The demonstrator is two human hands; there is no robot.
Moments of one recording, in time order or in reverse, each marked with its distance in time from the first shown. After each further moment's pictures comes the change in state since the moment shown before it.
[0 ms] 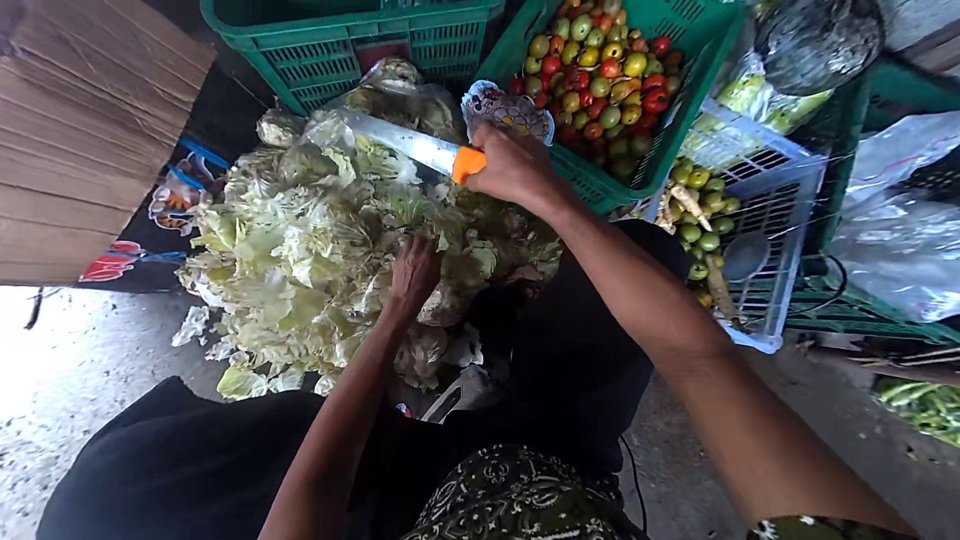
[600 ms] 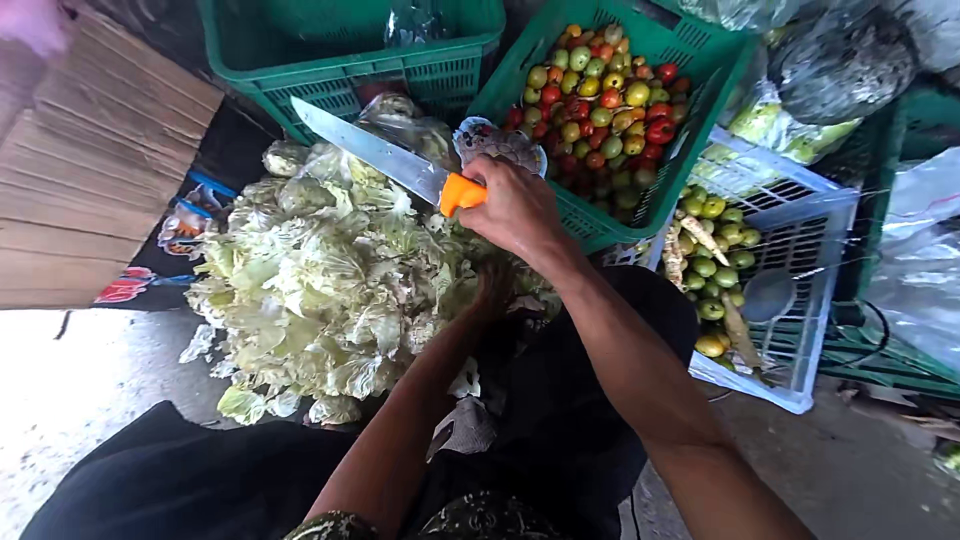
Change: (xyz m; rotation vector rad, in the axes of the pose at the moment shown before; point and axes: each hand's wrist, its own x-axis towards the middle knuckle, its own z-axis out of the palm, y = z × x) left_hand 0.092 0.078 0.144 0.068 -0.430 0.037; right_hand -0.020 0.009 -0.018 0.167 0.123 -0.076
